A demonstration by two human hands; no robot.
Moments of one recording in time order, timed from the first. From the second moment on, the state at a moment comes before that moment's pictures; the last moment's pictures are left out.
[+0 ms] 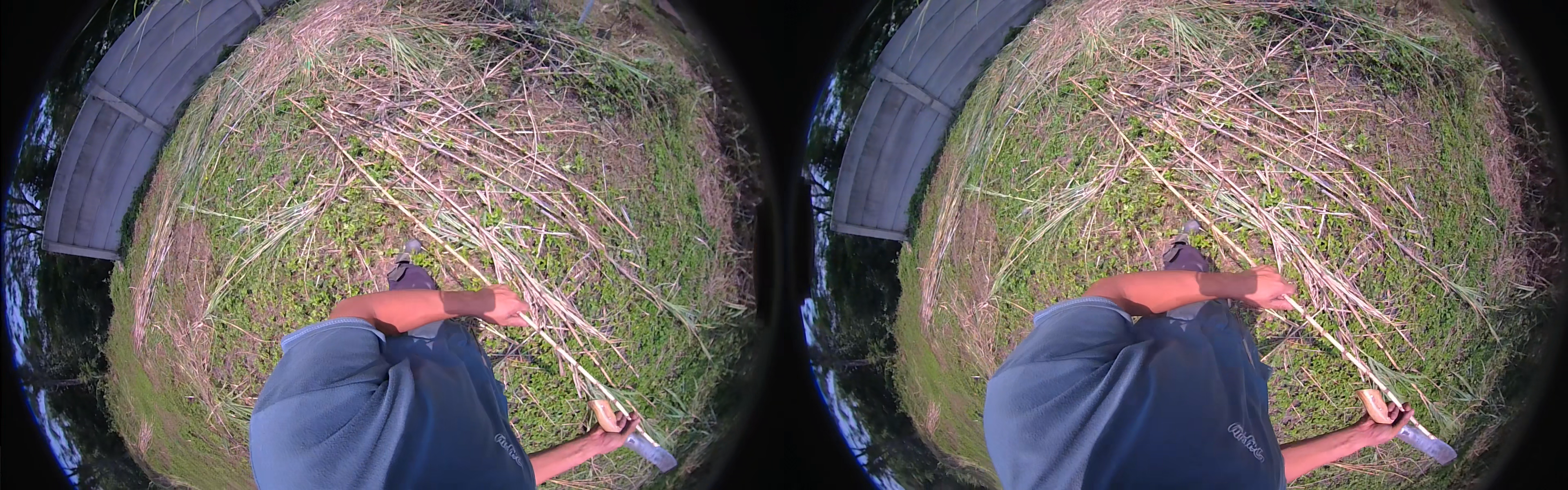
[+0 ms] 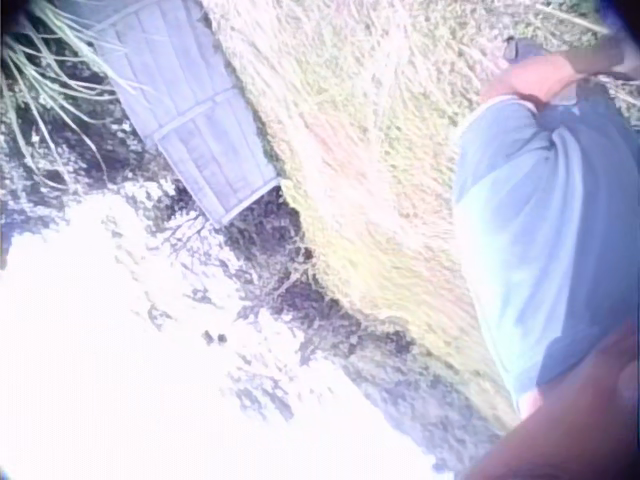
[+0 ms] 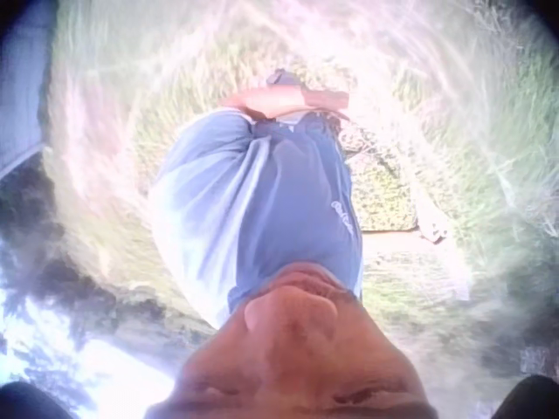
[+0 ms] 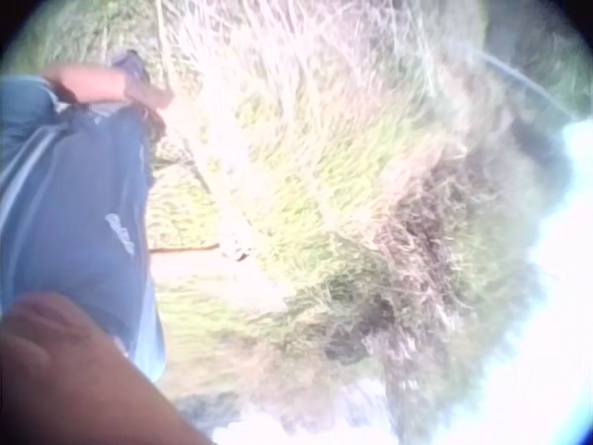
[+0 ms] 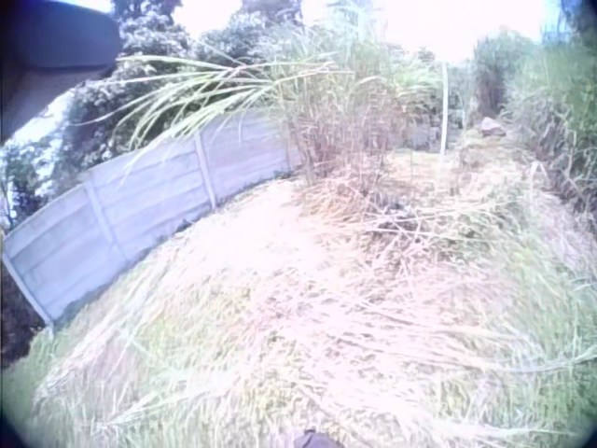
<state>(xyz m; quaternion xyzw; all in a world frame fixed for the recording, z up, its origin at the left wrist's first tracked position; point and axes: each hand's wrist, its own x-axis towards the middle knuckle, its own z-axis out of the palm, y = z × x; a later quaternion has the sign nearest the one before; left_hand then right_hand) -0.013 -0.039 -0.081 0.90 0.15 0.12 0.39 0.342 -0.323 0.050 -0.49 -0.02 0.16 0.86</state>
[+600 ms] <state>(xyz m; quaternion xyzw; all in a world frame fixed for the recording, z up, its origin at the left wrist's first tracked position) -0.095 0.055 -0.126 0.90 0.18 0.04 0.40 0.198 -0.286 0.111 -0.62 0.10 -0.06 0.78</state>
